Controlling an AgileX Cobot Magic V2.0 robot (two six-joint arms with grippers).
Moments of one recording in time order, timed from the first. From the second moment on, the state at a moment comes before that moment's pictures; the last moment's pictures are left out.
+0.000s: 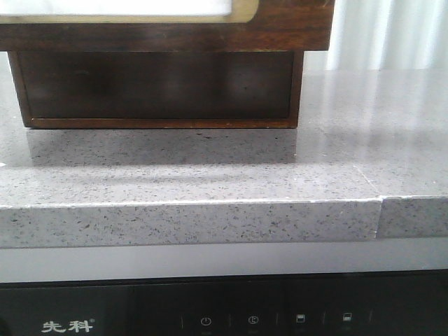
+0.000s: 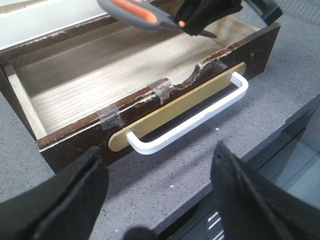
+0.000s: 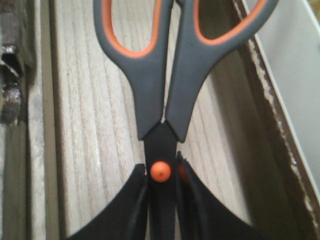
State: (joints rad) left arm -0.57 0.64 -1.00 -0.01 0.86 0.10; right arm 0.42 1.75 -1.85 0.55 1.07 -1.10
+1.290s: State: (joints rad) left arm -0.57 0.64 -1.00 -0.01 0.86 0.10; right arm 0.43 1.39 -1.81 0.23 1.11 -0.38
